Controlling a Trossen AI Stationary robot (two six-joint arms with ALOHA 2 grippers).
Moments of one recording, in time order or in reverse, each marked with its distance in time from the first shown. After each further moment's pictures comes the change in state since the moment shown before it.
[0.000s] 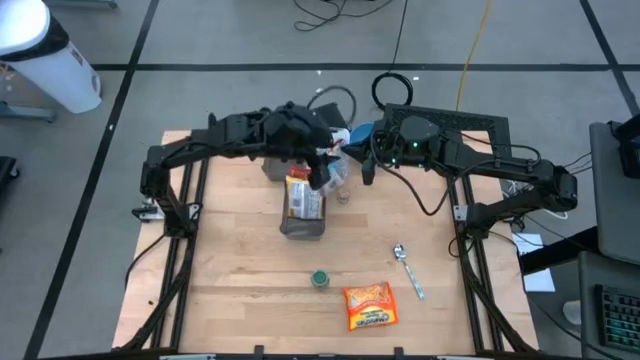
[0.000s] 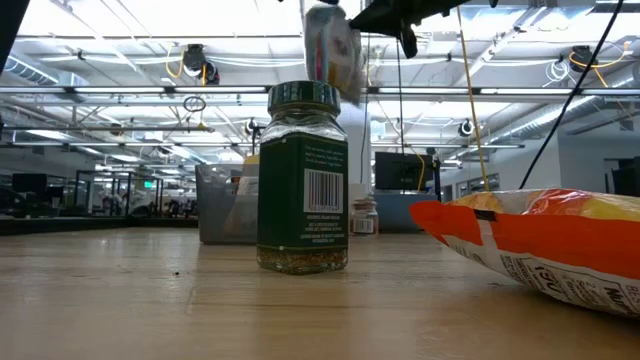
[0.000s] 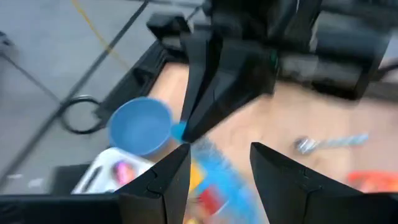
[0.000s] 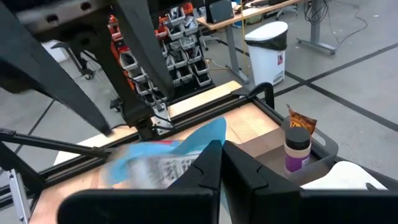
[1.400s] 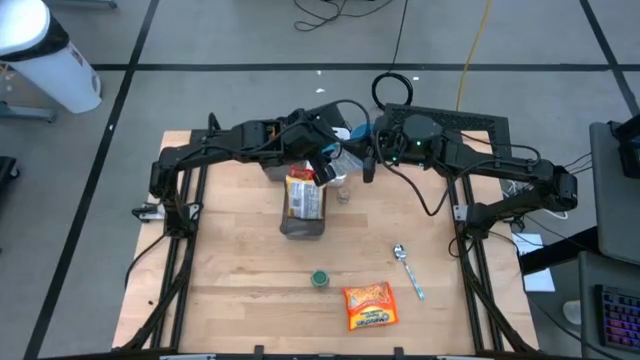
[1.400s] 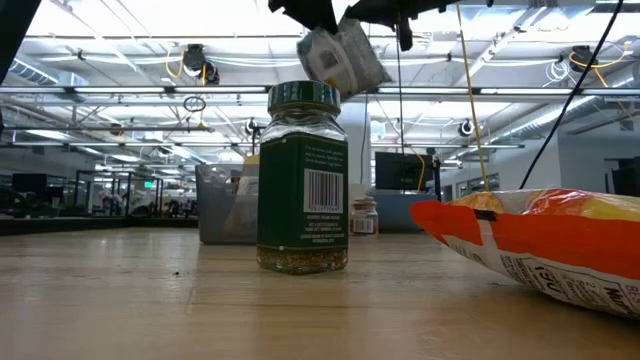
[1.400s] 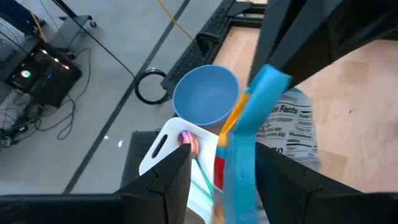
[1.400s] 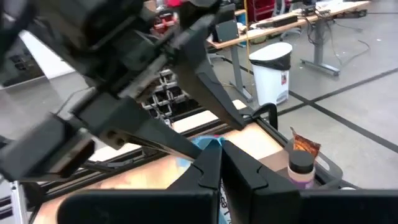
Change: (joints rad) left arm -0.002 0.070 0.002 -0.076 -0.268 0.010; right arm 0.002 0.000 -0.001 0.092 -0.025 -0.027
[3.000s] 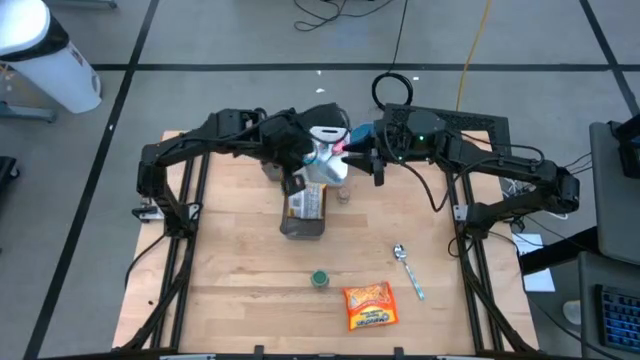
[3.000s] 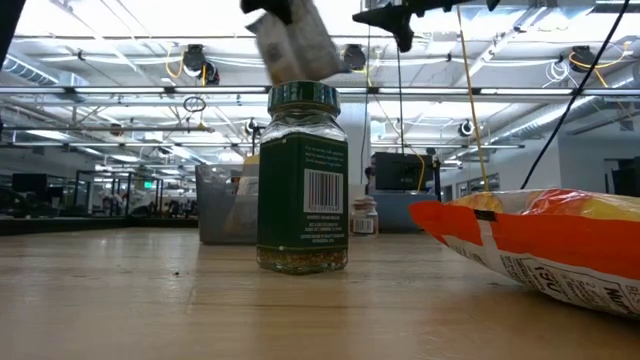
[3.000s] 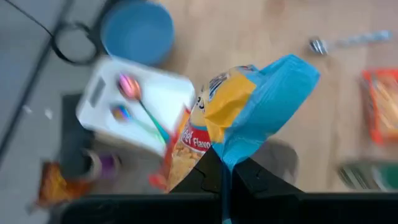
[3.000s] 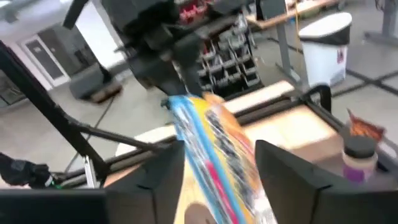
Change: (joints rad) left arm 0.031 -0.098 0.001 -0.314 0.349 -0.024; right arm -0.048 -0.023 0.002 -0.072 -0.243 0.074
